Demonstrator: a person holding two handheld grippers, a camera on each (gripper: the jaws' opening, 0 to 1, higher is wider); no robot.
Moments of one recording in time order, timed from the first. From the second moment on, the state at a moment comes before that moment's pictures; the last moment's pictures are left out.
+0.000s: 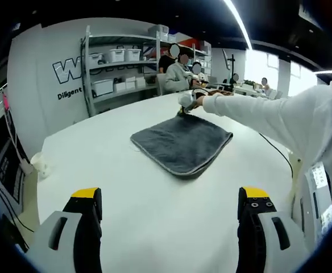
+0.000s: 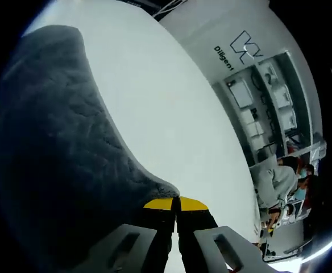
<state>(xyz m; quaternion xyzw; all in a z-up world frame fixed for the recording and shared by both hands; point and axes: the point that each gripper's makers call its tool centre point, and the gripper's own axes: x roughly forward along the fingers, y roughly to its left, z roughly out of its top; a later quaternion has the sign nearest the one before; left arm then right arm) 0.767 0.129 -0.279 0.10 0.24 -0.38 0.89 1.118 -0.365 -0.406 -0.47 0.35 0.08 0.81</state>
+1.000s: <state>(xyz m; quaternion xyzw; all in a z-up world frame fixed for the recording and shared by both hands) 0.762 0.129 -0.271 0.10 0.23 -0.39 0.89 1.105 -0.371 -0.338 -0.34 0.32 0.05 0.89</state>
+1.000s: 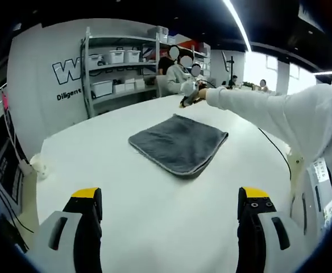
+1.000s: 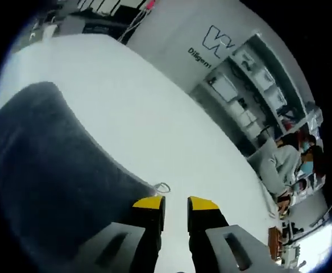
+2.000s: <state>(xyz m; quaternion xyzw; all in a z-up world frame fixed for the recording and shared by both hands) 0.743 0.123 -0.247 0.10 0.20 -0.42 0.88 0.796 -0.302 -0.250 -0.13 0.20 0.15 0.96</state>
